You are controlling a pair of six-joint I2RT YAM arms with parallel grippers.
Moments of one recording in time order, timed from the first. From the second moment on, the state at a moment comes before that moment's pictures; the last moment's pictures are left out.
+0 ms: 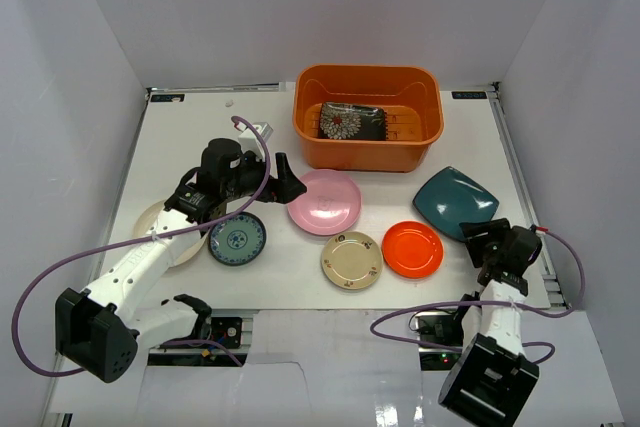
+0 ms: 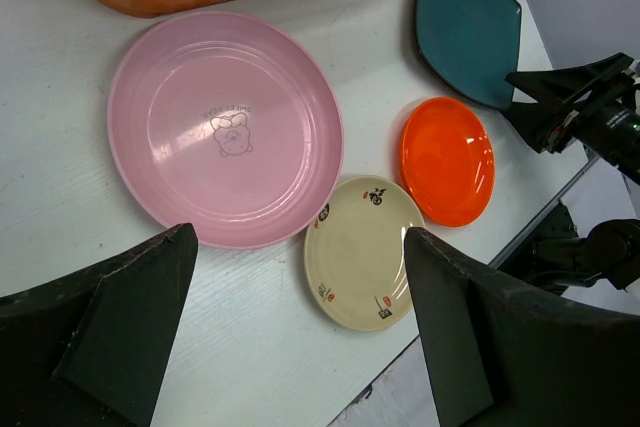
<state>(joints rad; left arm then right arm) -0.47 1.11 0.91 -0.28 0.34 -0.39 -0.50 0.70 0.12 -0.10 -0.29 0.83</state>
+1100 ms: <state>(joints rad) -0.47 1.28 0.91 -0.28 0.22 -0.46 -0.51 0.75 0.03 0.34 -0.37 1.10</state>
